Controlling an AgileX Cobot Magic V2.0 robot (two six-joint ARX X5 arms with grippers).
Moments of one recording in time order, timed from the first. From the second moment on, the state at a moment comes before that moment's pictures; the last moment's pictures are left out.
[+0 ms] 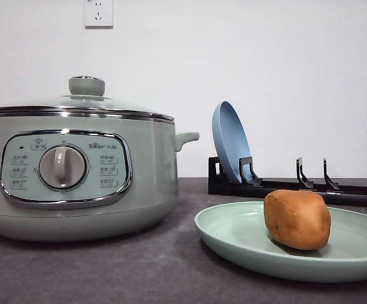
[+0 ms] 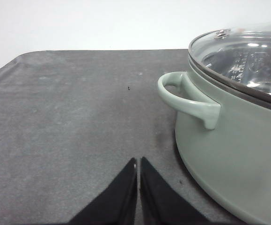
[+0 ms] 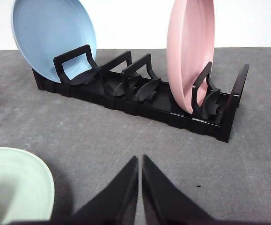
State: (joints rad) left_arx 0.07 0.01 0.03 -0.18 0.07 0.03; right_arx -0.13 0.01 0.02 -0.16 -0.21 0.05
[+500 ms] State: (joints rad) left_arx 0.07 0.01 0.03 -0.18 0.07 0.03; right_arx -0.13 0.01 0.02 -0.16 -0.21 0.05
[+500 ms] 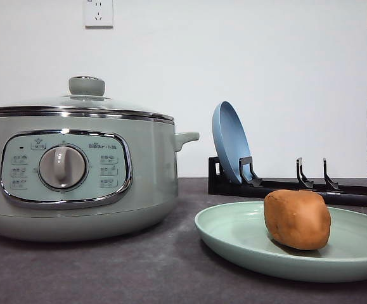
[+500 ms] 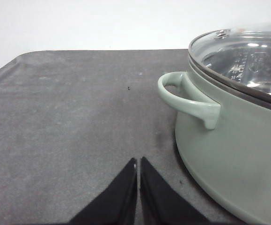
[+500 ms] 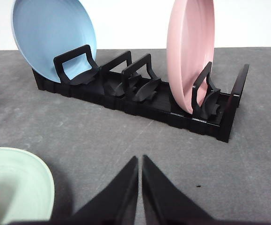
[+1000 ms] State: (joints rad) left_arx 0.07 0.01 0.03 -0.18 0.07 0.03; right_arx -0.13 0.01 0.02 -0.16 -0.21 0.05
